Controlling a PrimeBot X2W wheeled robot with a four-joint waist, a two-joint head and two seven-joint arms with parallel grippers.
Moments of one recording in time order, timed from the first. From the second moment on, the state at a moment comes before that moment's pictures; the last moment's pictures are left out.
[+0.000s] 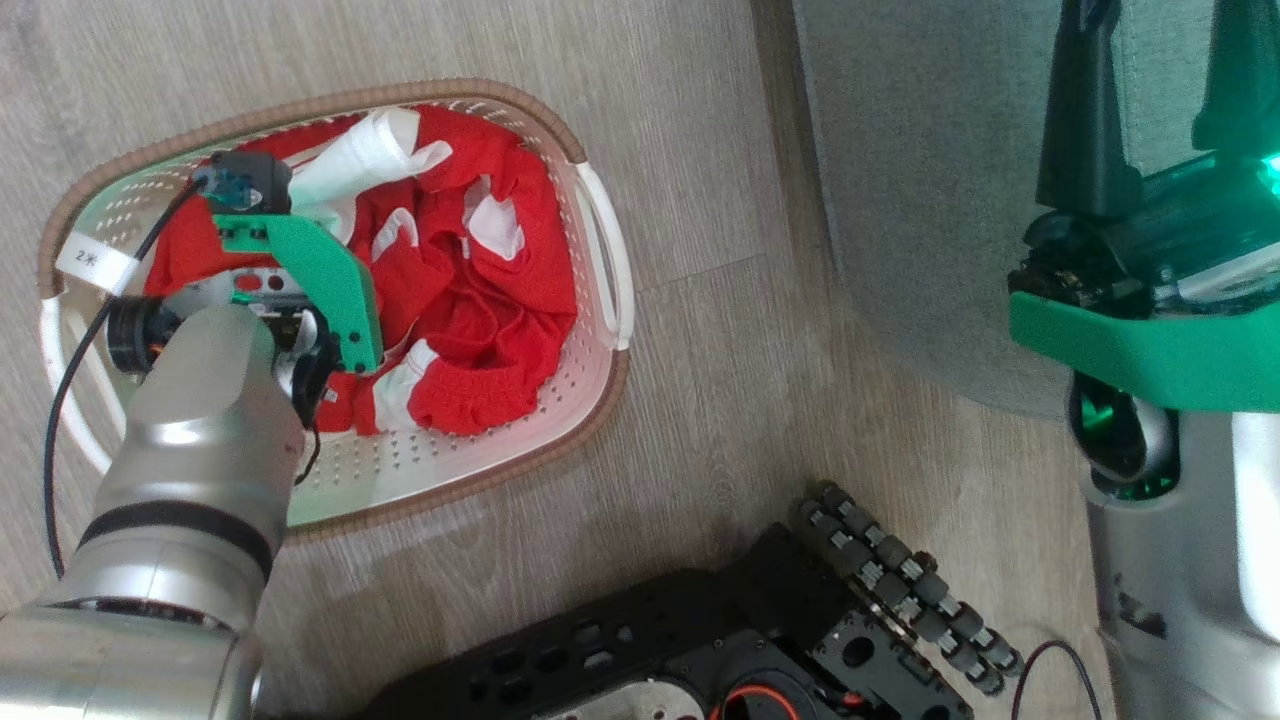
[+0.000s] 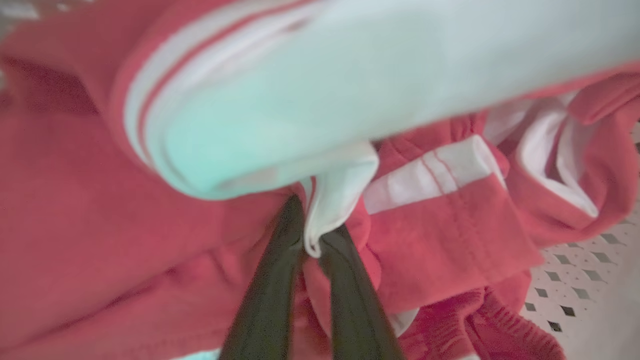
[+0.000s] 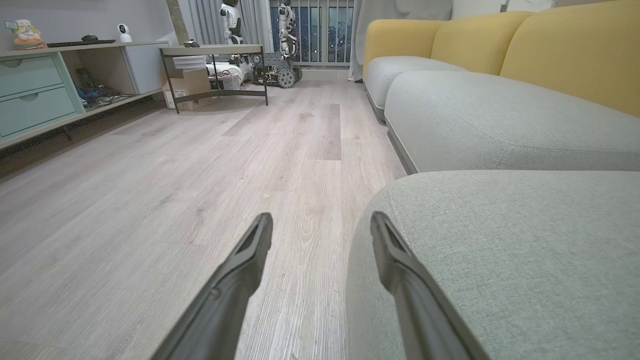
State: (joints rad) left arm -0.98 0.11 -0.29 1.29 -0.28 -0.06 0.15; right arm -0.48 -0.06 0.09 -0.24 0.24 0.13 -0.26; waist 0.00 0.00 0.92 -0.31
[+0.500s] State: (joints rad) left arm -0.87 0.06 -0.34 1.30 -0.31 -0.12 0.02; right arm -0.48 -0.06 0.09 -0.20 0.23 0.13 -0.26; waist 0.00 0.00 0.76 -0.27
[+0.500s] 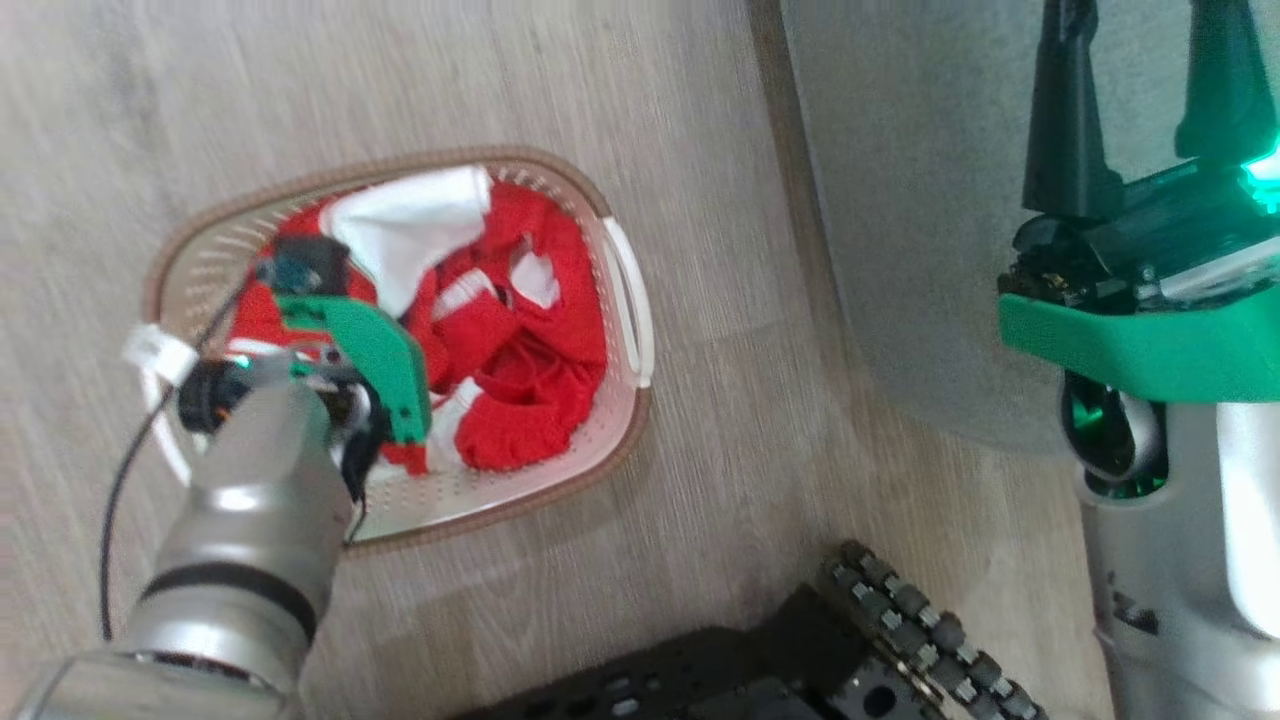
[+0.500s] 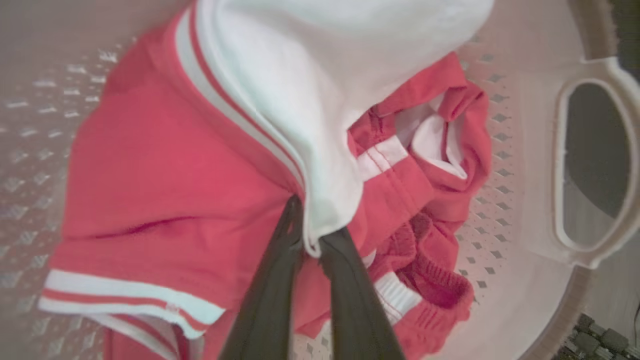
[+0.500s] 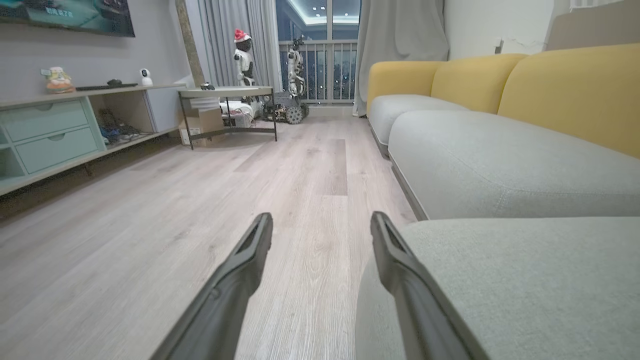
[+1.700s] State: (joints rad) left arm -0.54 0.07 -0.70 0.78 -0.66 -0.12 -0.21; right arm -0.12 -0.16 0.09 -0.11 0.27 0.13 -0.26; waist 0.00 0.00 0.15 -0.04
